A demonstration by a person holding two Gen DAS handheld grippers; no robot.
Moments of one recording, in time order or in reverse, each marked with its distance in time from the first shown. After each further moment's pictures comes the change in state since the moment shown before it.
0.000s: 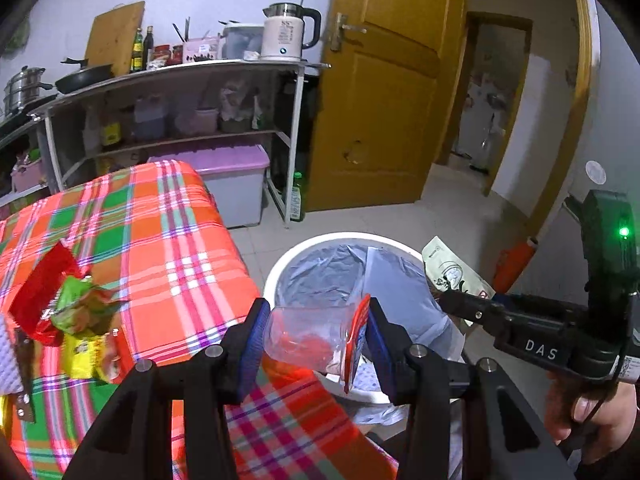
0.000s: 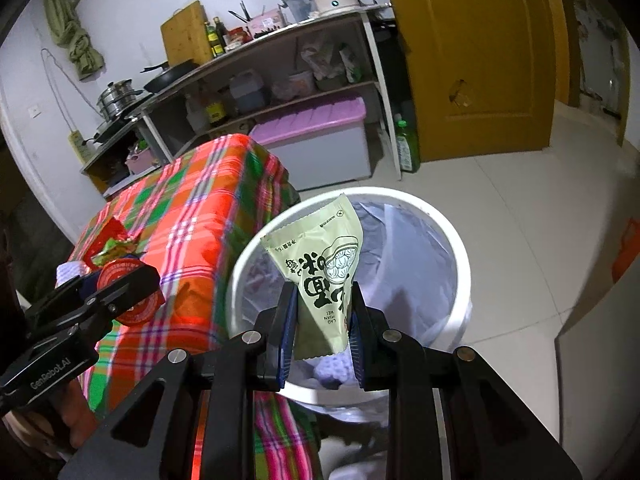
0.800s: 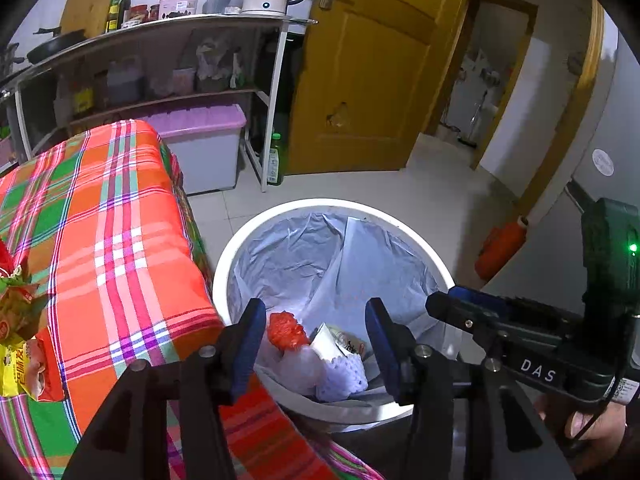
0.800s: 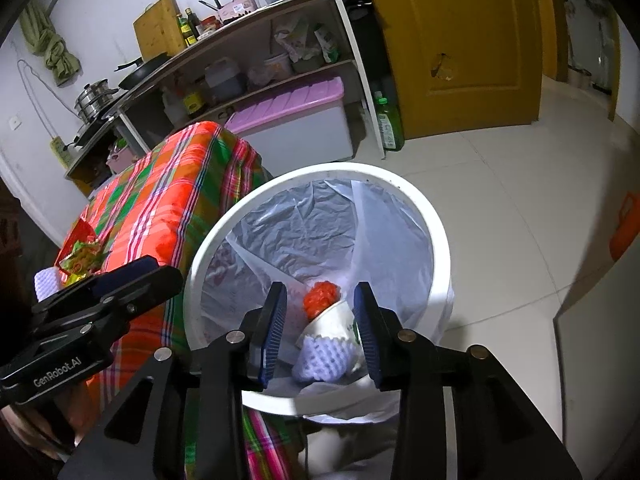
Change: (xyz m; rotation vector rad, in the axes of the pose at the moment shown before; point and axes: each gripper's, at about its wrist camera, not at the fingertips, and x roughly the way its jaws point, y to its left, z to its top) left arm 0.060 -0.010 0.005 -0.028 0.135 -0.073; right arm 0.026 -0.030 -0.001 0.057 0.054 -0.026
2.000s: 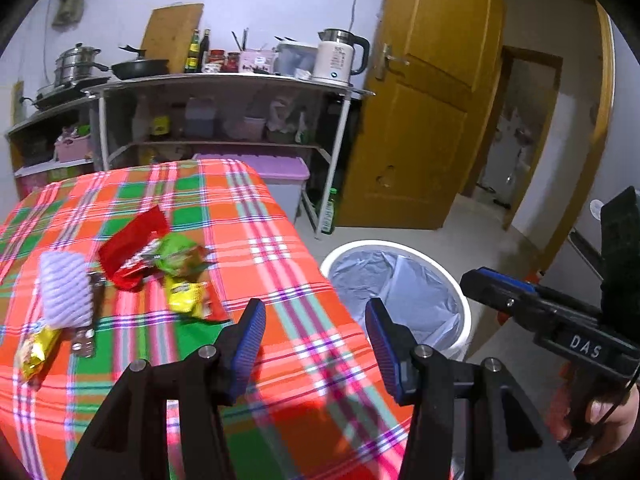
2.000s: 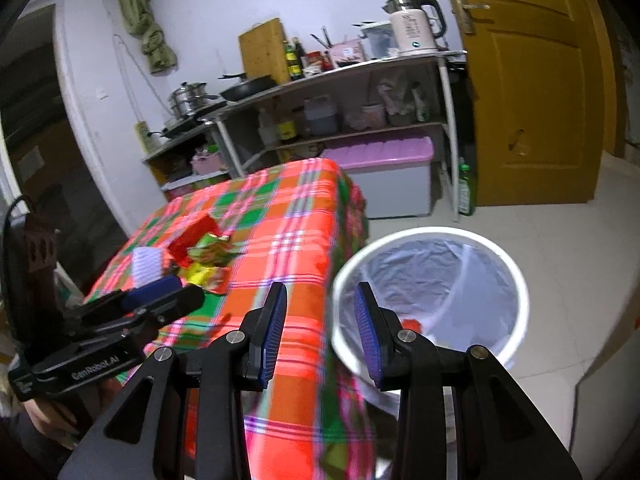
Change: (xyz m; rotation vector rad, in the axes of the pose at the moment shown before) left arm -0.147 0.043 -0.055 -0.109 -0.224 0.151; right arm -0.080 0.104 -0.023 -0.221 -0.164 0.218
